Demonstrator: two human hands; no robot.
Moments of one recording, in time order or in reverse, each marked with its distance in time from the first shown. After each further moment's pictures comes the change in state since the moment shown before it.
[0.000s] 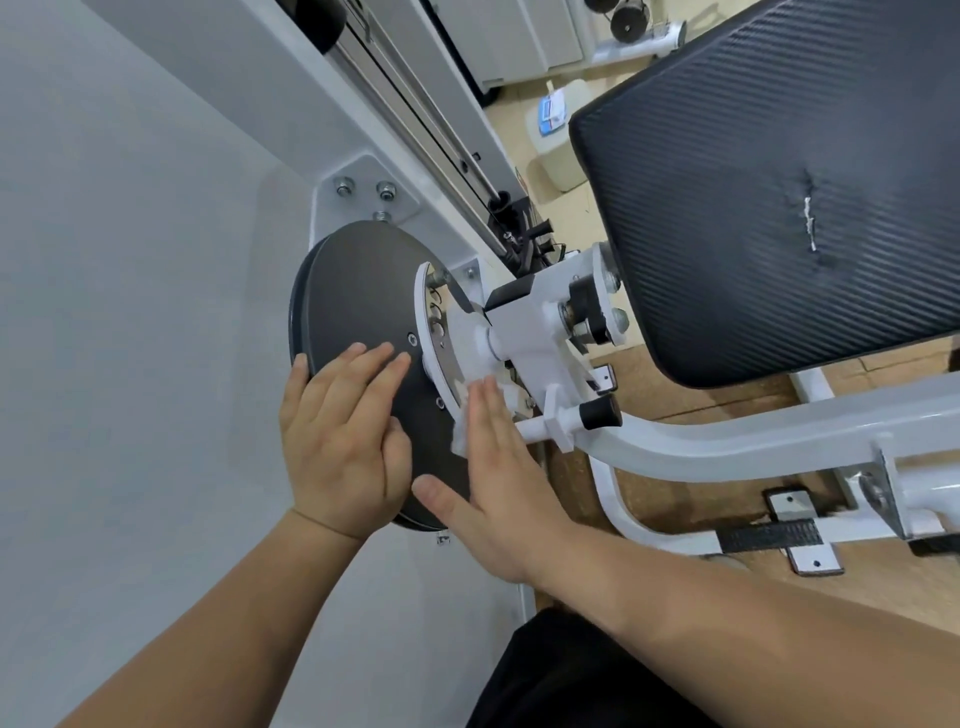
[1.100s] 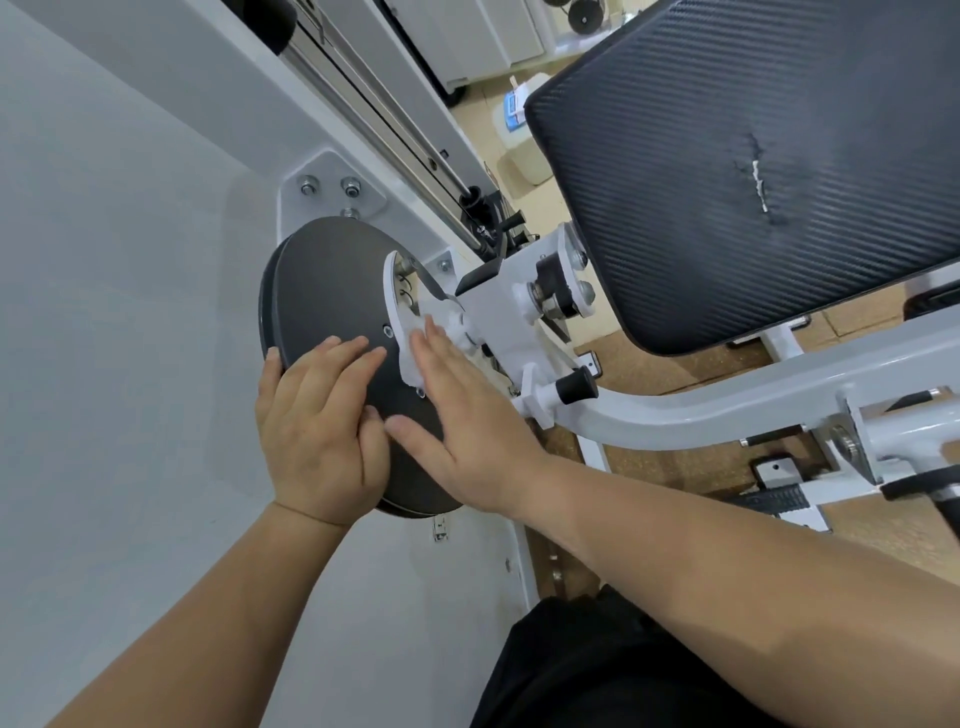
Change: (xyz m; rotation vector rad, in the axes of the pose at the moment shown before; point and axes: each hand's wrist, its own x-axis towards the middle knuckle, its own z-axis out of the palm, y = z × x) left_hand 0.000 -0.003 0.000 -0.048 -0.007 0.015; right_hand 0.028 -0.004 -0.012 -0.030 0.236 -0.271
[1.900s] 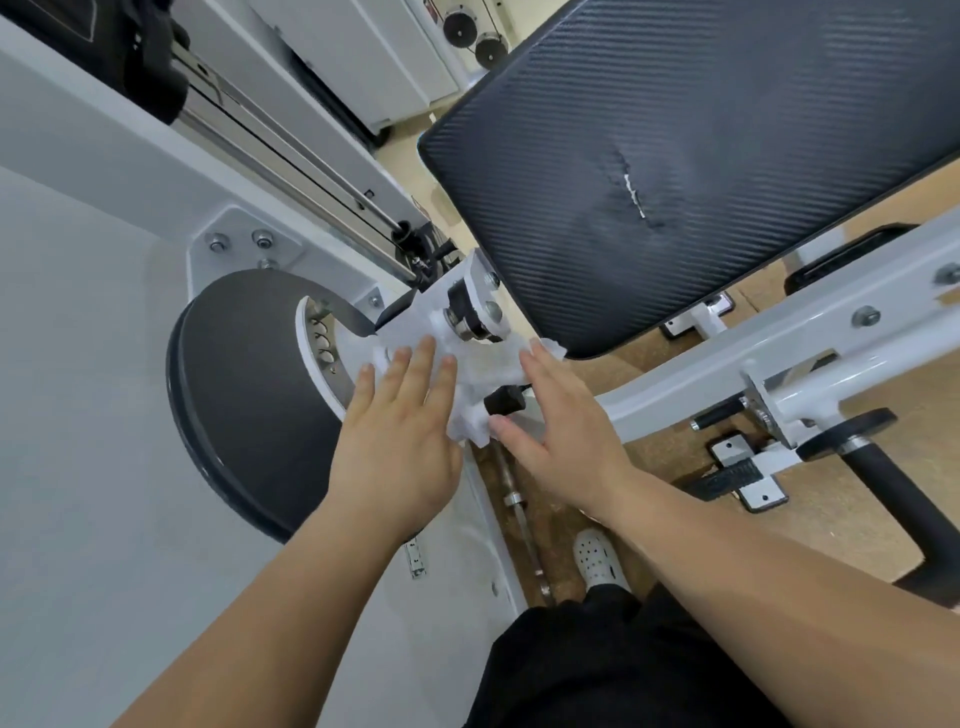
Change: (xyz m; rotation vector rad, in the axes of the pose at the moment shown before) left_hand 0.043 0.096 0.024 0.208 -0.748 0.191; right_hand -0.074 0.091 -0.063 -0.165 0.278 0.300
